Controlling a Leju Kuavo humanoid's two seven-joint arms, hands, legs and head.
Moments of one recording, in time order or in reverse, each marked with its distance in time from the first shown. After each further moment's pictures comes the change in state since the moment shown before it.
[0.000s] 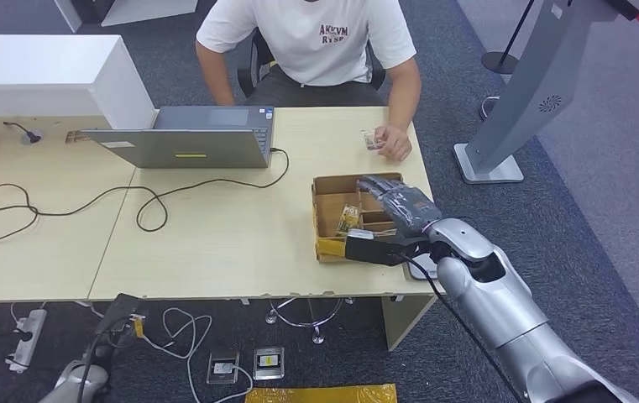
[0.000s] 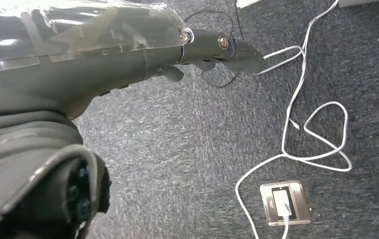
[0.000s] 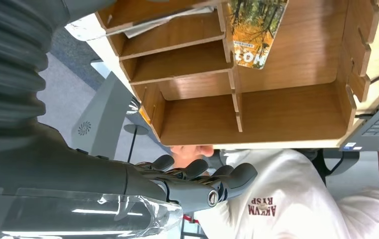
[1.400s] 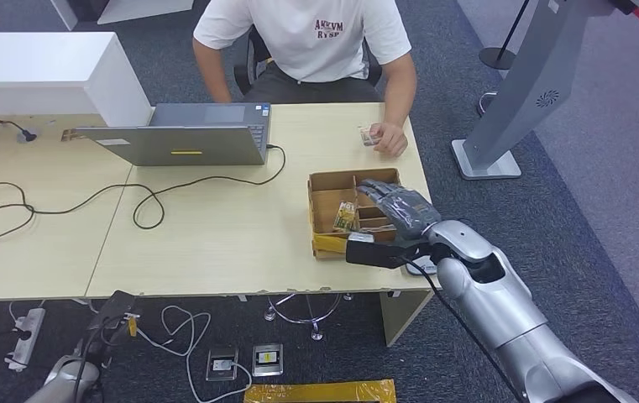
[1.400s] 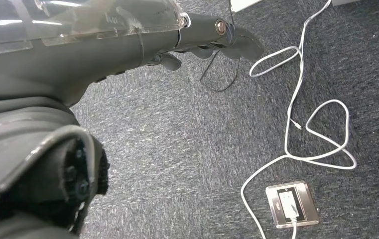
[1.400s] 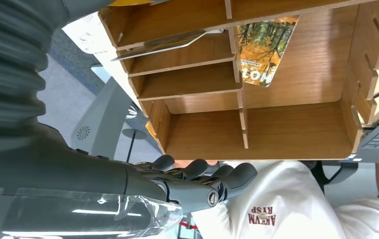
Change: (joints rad) left arm -0.012 0.030 0.007 -0.001 -0.044 -0.017 0.010; right arm 0.004 0.007 -0.011 0.014 0.017 0.012 -0.032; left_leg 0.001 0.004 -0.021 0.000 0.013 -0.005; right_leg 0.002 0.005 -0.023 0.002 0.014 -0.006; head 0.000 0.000
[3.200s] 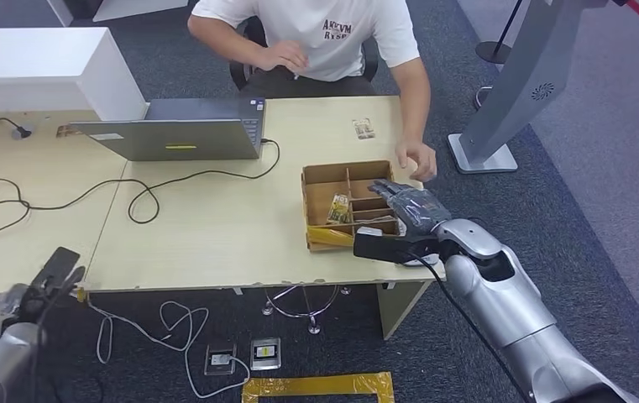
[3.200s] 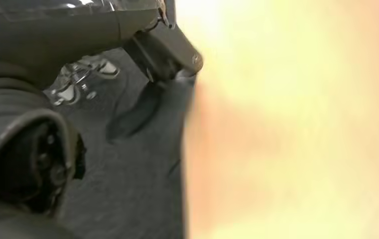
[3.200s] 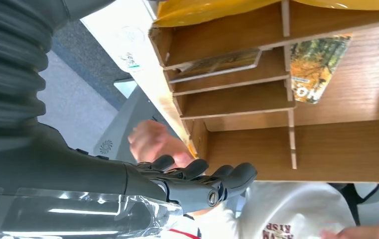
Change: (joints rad) left arm -0.153 0.143 0.229 -0.027 -0.437 0.093 0.013; right arm 0.010 -0.016 -0.037 -0.024 -0.016 0.068 0.061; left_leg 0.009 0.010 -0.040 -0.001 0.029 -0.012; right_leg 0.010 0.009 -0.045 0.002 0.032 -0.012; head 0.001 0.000
